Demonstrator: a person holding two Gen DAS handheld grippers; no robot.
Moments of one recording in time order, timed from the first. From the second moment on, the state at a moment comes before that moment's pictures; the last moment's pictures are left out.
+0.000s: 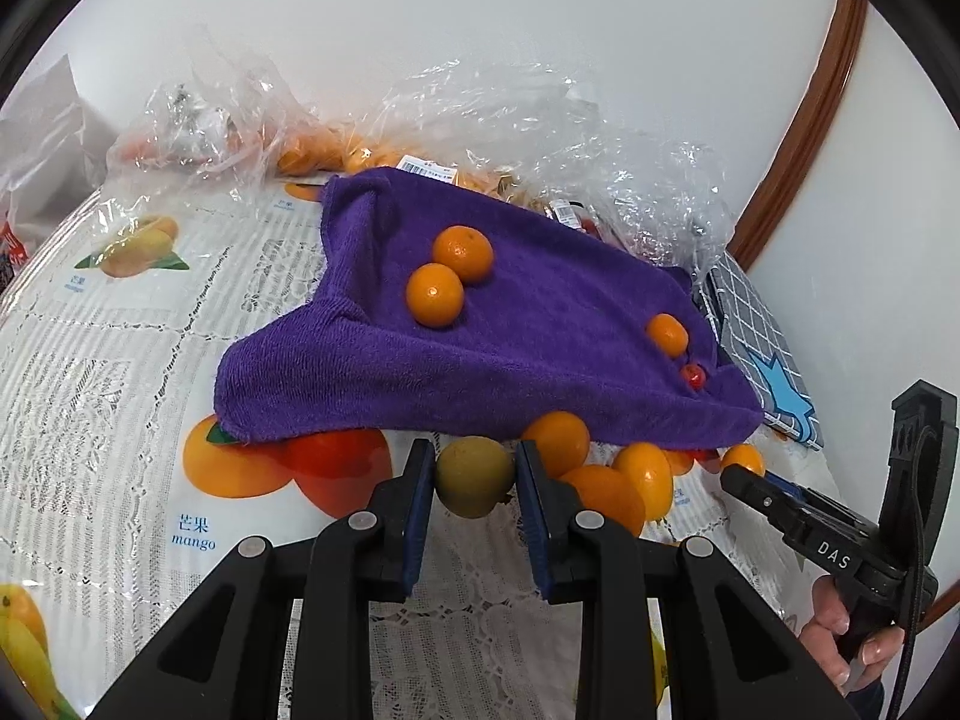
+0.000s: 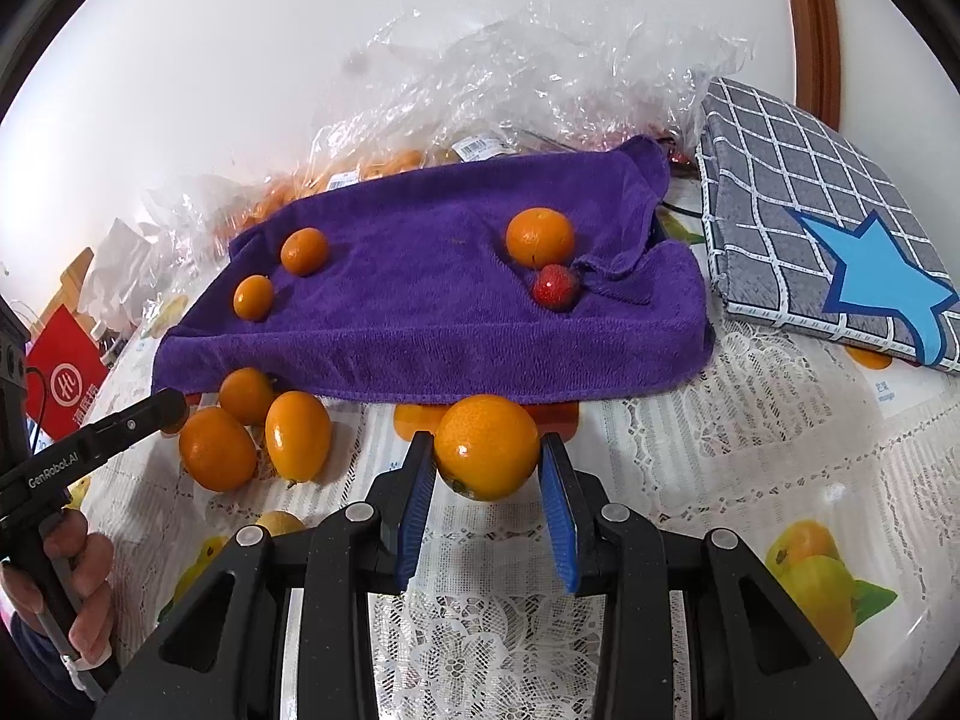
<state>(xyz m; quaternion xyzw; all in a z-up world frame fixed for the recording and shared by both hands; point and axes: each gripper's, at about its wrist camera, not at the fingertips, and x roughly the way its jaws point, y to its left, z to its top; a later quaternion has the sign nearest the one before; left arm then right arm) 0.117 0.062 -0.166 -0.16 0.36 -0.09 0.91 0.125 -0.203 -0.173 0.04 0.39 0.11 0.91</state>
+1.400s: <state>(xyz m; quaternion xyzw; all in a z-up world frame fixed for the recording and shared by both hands) 0.200 0.081 -0.152 -0.13 0.35 -0.01 0.93 0.206 -0.243 -0.152 0.03 0.38 0.10 0.92</state>
